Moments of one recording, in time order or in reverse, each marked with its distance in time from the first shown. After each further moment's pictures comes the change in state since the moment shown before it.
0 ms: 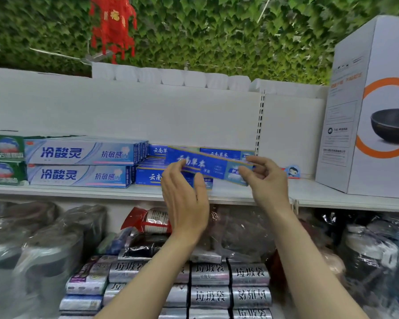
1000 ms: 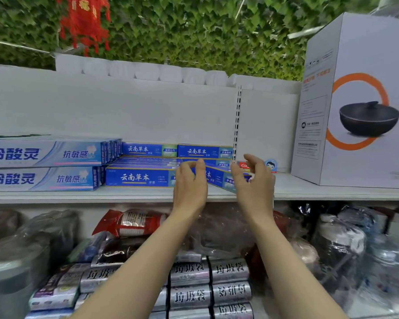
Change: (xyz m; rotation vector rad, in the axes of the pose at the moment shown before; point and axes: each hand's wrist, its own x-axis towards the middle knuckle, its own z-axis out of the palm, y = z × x) left_hand 0.011 0.032 0.052 -0.125 -0.462 -0.408; right_hand -0.004 0.023 -0.021 -0.308 0.163 -0.071
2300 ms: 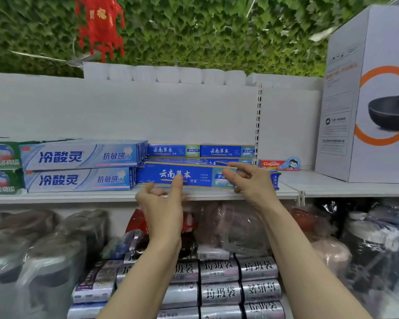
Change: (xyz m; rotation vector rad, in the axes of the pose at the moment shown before) left_hand -0.025 -0.046 -0.099 -0.483 0.353 -0.206; right_hand -0.010 -0.022 0.047 0.305 -0.371 0.189
